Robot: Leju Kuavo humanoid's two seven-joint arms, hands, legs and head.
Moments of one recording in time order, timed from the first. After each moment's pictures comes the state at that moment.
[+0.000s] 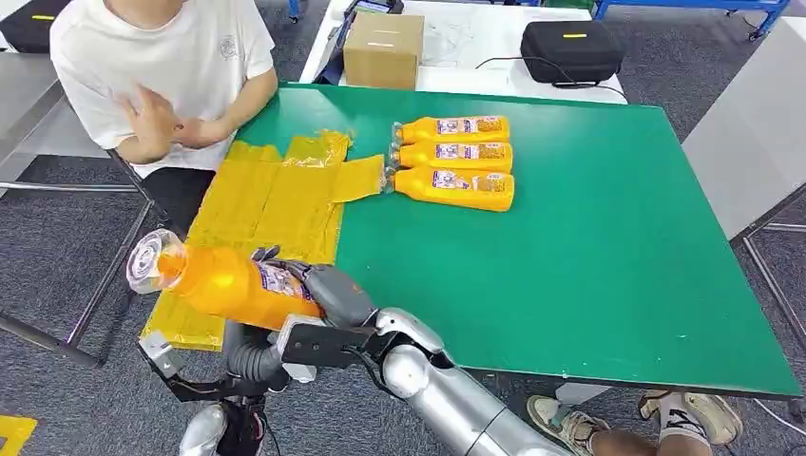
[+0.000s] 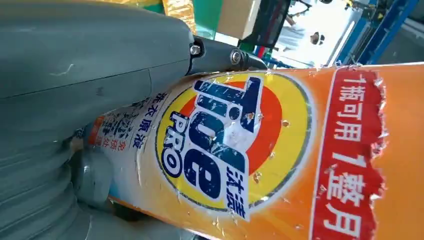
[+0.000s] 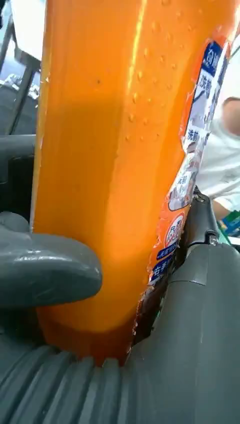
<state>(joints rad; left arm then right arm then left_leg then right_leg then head) 0.06 -0.23 -0.13 -1.35 0.28 -0.34 -0.58 -0.51 0.27 0.85 -0.95 0.47 0.04 -0.41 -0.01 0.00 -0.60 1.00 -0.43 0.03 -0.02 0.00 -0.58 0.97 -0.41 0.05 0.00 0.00</state>
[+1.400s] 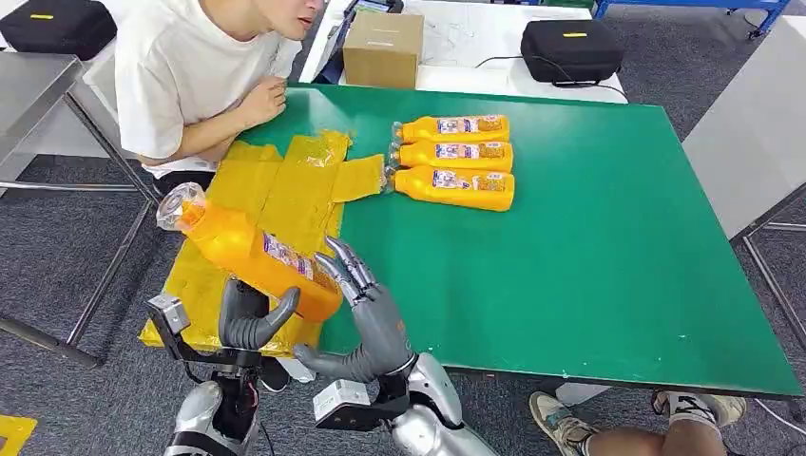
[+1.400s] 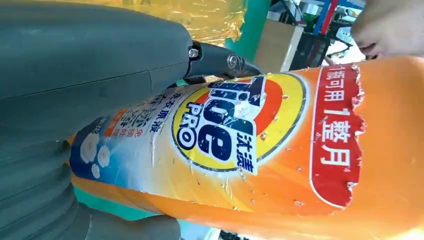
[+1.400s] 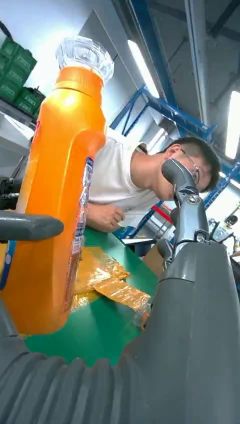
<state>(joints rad) -0.04 -0.22 -0.06 -1.25 0.28 -0.19 -0.49 -0.25 0.23 0.78 -1.14 0.57 -0.50 -0.63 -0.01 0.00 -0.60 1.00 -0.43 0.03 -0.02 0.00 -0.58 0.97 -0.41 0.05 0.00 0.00</state>
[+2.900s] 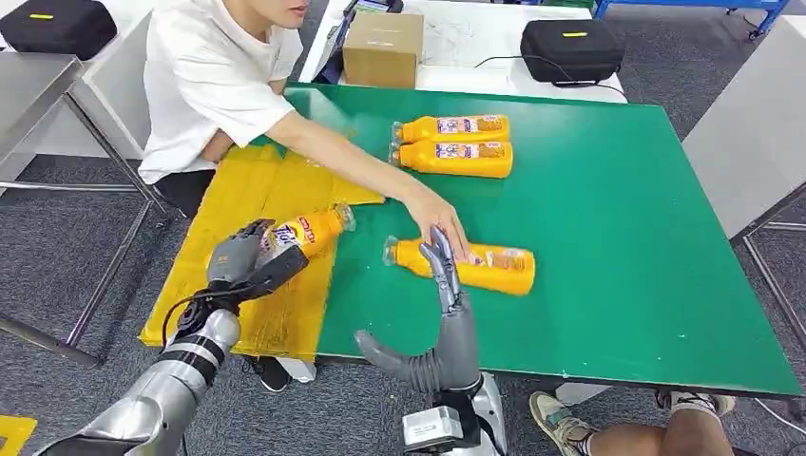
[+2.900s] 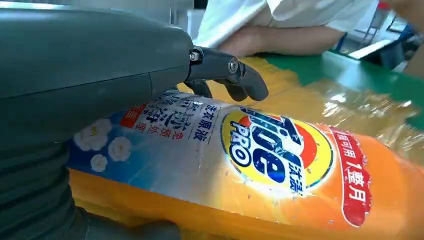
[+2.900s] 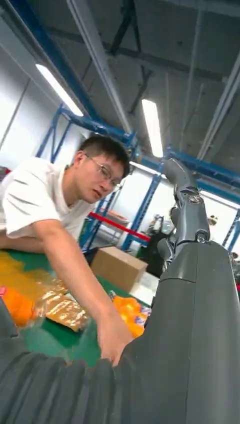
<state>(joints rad) -0.56 -0.01 -0.12 -0.53 -1.00 0.39 -0.21 -0.08 0.12 0.69 -1.49 0.43 -0.59 -0.70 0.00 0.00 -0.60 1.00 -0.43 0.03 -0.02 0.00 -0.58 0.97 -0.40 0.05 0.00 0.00</state>
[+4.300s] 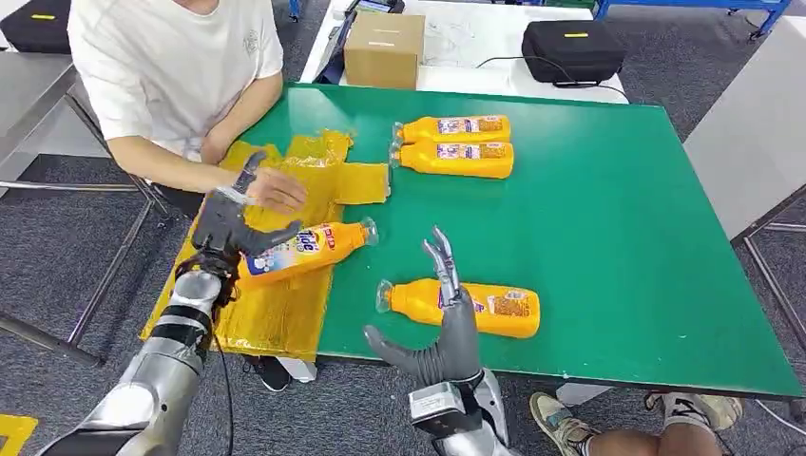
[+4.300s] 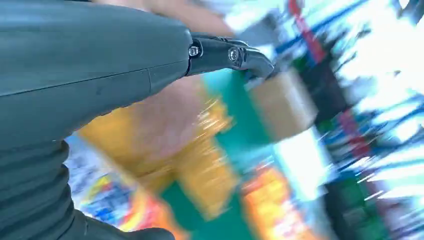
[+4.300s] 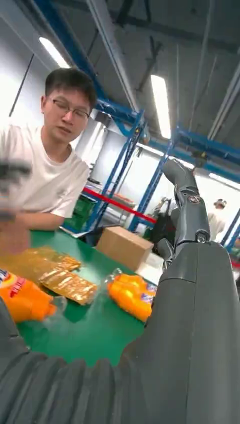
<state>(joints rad) -0.55 -0.08 0.02 -0.81 -0.29 0.01 -0.56 -0.12 0.09 0.70 -1.39 0.37 -0.62 -0.70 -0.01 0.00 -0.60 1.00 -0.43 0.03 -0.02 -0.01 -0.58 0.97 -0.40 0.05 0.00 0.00</state>
